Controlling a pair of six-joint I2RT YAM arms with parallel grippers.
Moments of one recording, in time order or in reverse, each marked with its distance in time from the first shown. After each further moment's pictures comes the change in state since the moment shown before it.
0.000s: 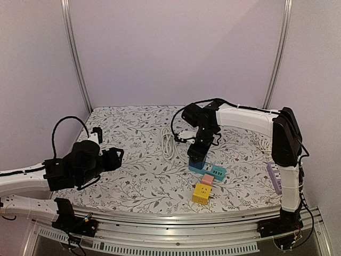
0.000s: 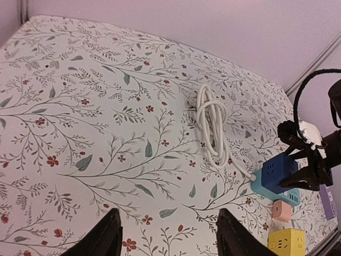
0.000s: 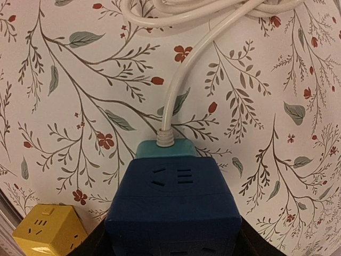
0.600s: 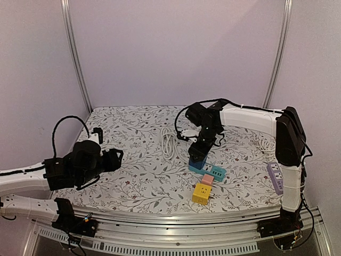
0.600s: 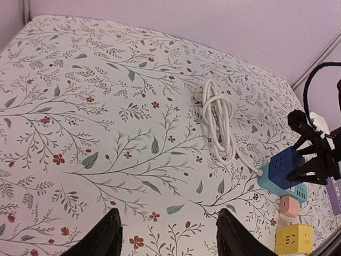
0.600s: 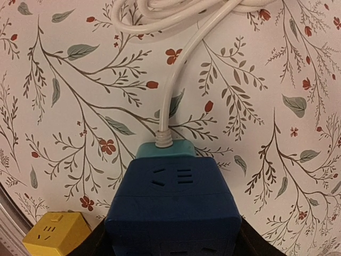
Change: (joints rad) left arm 0.000 0.002 0.006 -0.038 -0.003 0.009; right arm -0.026 -0.047 -0.066 0.074 -0.053 0.068
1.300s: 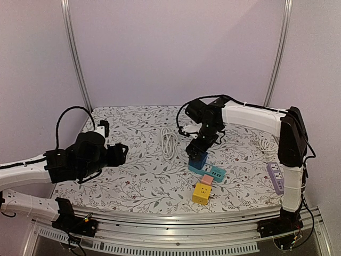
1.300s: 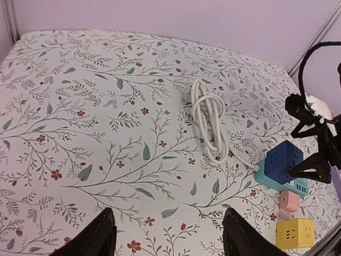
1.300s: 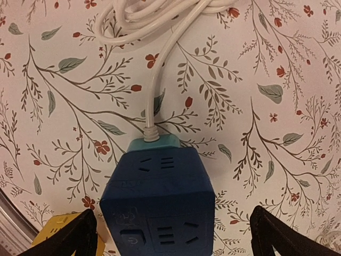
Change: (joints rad) left arm -0.001 0.085 0.128 -0.057 0.026 0.090; right arm 0.011 -0.023 0.035 -0.039 0.076 0.094
